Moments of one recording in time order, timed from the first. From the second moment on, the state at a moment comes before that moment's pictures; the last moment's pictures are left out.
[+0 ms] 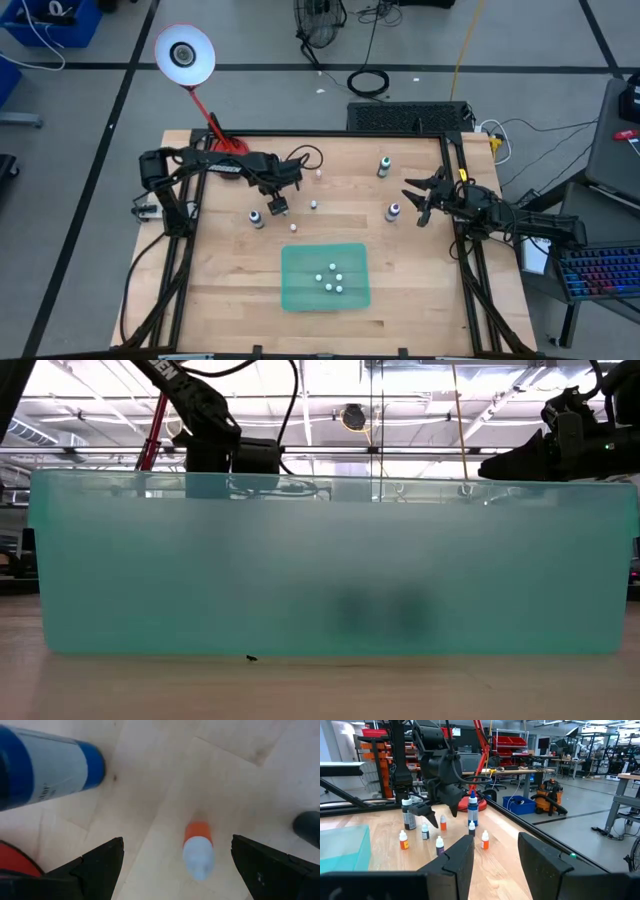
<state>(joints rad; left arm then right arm) 0.34 1.76 1.07 -0.81 -0.16 -0.09 -0.17 0.08 0.02 0.08 0.23 -0.01</state>
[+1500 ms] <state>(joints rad) 0.35 1.76 1.01 -0.71 -0.08 -0.02 -0.17 0.08 0.02 0.08 0.23 -0.01</state>
